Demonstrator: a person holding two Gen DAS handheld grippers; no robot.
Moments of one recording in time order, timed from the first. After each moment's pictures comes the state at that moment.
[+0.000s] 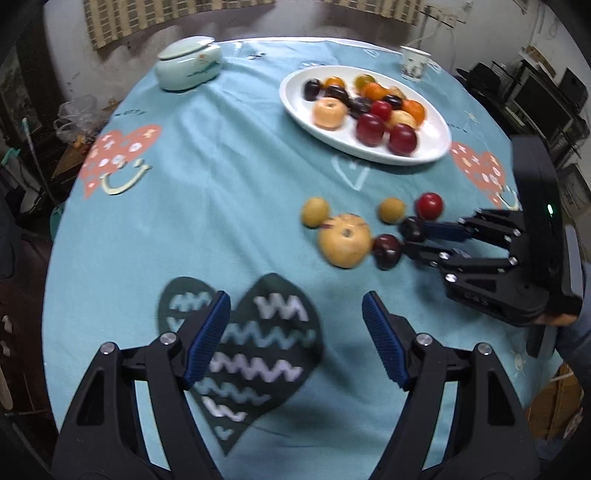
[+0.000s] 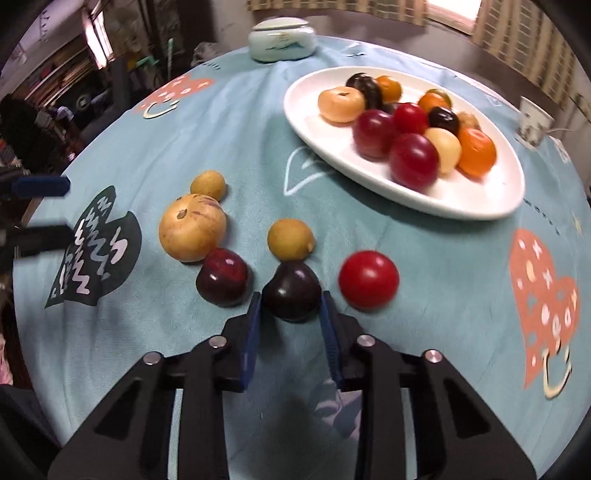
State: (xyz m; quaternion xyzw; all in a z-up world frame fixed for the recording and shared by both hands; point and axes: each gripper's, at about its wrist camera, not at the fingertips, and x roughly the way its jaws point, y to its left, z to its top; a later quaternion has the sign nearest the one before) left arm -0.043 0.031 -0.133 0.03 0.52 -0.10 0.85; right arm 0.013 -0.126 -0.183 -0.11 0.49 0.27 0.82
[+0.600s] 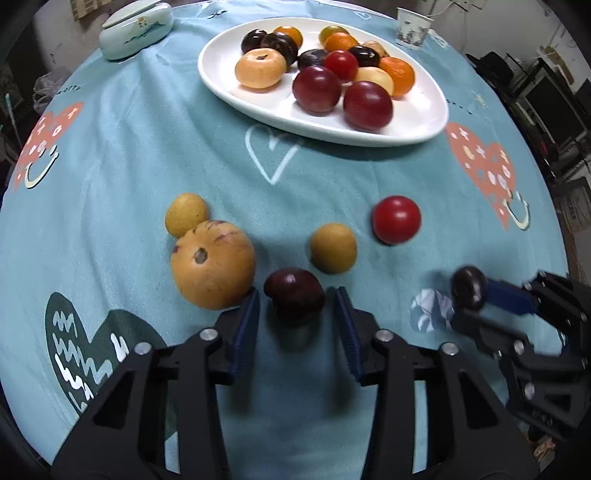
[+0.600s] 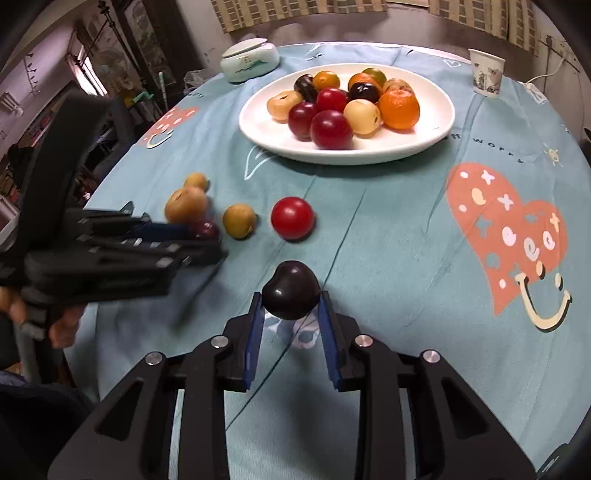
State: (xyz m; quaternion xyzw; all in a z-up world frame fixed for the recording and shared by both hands) left arm 0.010 -0.055 -0.186 -0.01 0.57 -0.08 0.82; right arm -0.020 -0.211 -0.171 -0.01 0.49 0.27 0.83
